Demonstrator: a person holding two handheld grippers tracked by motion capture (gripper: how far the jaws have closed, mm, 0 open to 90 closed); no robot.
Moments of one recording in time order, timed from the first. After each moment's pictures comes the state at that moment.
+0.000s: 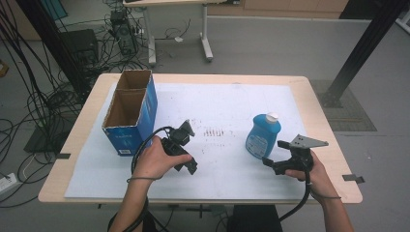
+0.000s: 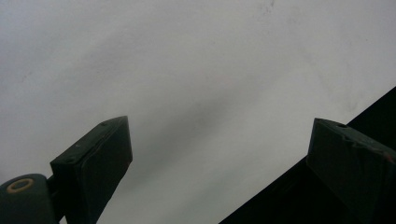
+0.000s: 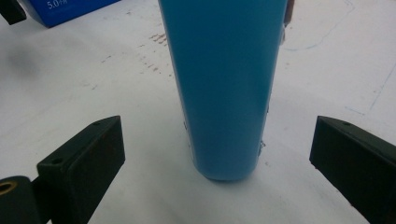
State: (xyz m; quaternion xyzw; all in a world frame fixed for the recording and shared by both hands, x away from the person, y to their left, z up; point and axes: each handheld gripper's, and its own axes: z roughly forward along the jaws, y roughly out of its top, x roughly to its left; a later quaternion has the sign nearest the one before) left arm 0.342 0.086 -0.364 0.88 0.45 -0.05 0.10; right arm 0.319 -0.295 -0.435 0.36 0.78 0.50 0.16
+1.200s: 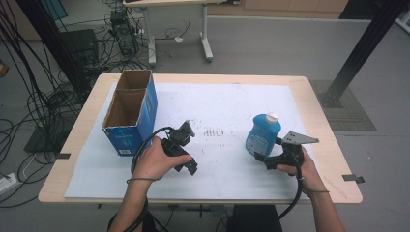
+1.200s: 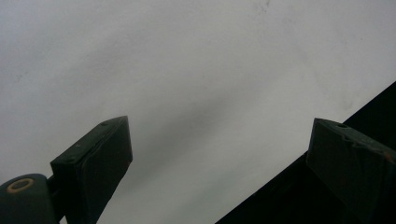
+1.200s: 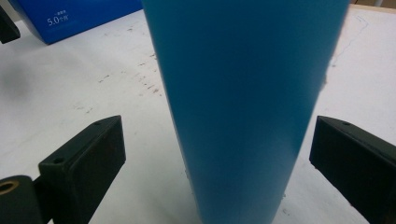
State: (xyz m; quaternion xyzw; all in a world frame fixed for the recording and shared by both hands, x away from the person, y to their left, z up) left arm 0.340 0.086 -0.363 0.88 0.45 -0.05 0.10; right arm 0.337 -0.276 -0.442 0.35 0.76 0.52 0.16
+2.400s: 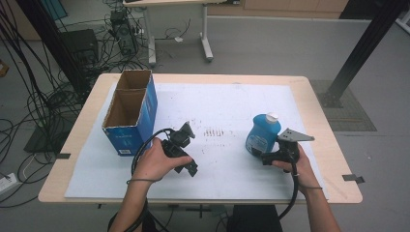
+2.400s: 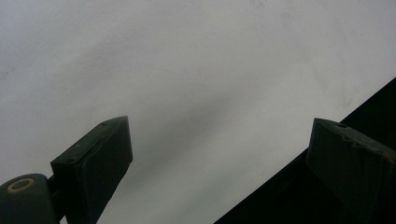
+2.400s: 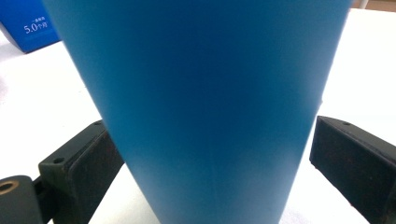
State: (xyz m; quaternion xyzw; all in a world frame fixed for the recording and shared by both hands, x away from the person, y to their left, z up) left arm 0.339 0.085 -0.367 0.88 0.45 -0.06 0.10; right arm 0.349 -0.271 -0.449 0.37 0.75 0.52 0.18
